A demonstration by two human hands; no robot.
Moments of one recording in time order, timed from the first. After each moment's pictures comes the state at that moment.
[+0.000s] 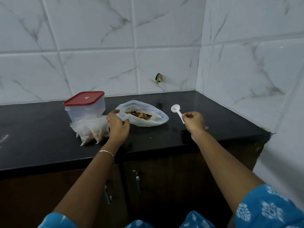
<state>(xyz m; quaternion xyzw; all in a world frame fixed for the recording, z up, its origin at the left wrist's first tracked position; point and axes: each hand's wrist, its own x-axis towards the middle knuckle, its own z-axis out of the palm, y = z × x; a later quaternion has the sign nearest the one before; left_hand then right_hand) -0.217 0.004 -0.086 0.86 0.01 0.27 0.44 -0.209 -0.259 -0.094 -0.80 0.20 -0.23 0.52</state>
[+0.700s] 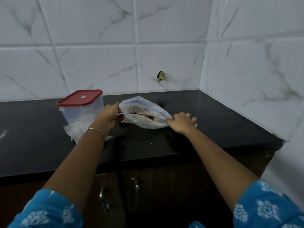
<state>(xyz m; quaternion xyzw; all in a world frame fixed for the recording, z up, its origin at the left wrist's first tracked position) -0.143 0.028 -0.042 0.70 0.12 0.04 0.70 -0.169 -0.228 -0.079 -0.99 0.05 -0.06 0.14</state>
